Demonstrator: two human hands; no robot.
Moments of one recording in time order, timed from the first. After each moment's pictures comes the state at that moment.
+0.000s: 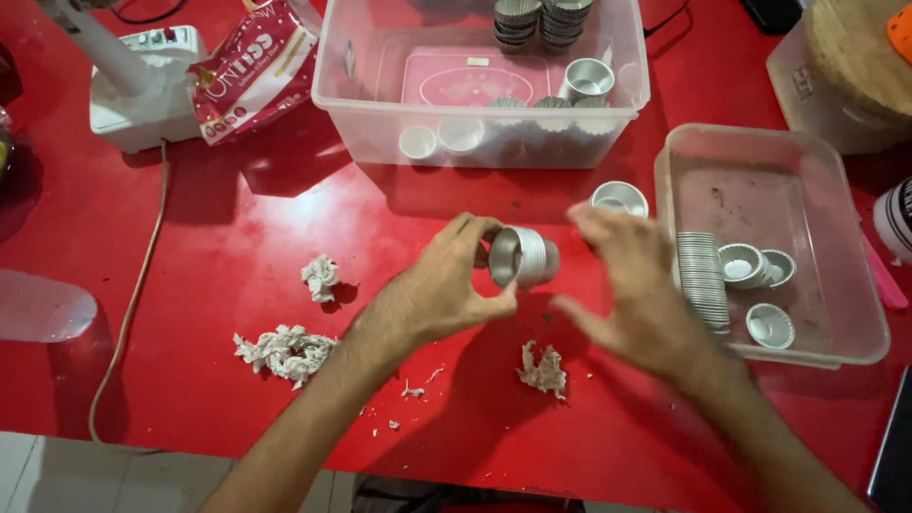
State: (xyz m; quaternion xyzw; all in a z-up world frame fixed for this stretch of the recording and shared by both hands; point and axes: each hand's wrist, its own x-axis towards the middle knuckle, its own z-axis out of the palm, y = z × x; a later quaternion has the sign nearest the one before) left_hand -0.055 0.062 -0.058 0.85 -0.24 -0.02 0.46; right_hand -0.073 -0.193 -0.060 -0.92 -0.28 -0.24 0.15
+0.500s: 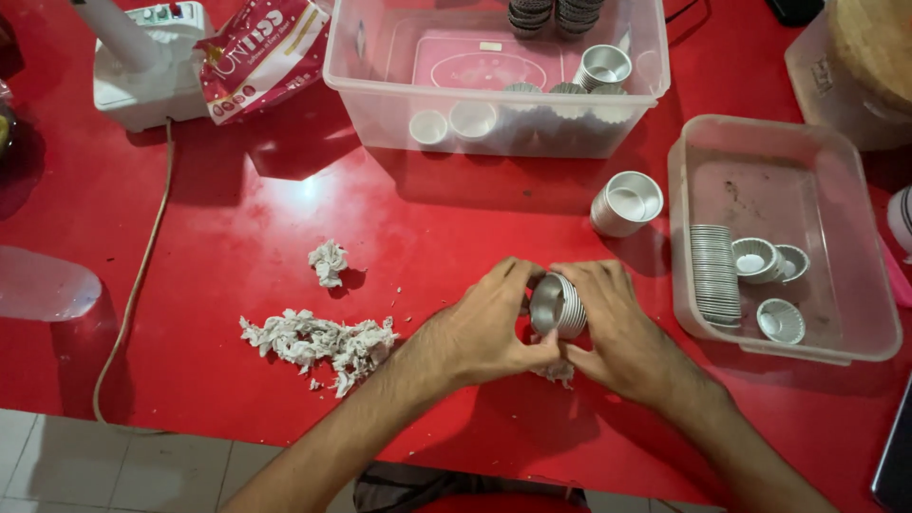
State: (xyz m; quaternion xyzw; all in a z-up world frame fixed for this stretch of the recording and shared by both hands) left_hand -0.098 0.035 -0.076 0.83 -0.23 -0.12 0.49; right_hand -0.105 -0.183 -0.094 -0.92 -0.33 -0.02 0.21
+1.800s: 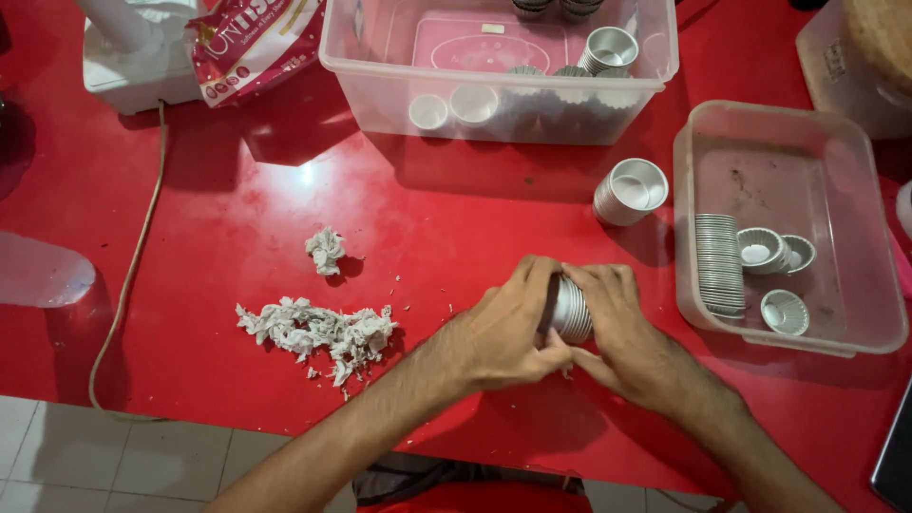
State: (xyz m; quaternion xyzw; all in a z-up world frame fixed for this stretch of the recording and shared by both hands) left_hand -0.112 0.023 -0.068 0.85 -0.25 -0.15 0.44; right_hand -0.119 -0.190 -0.087 -0.91 -0.33 0.06 0.23
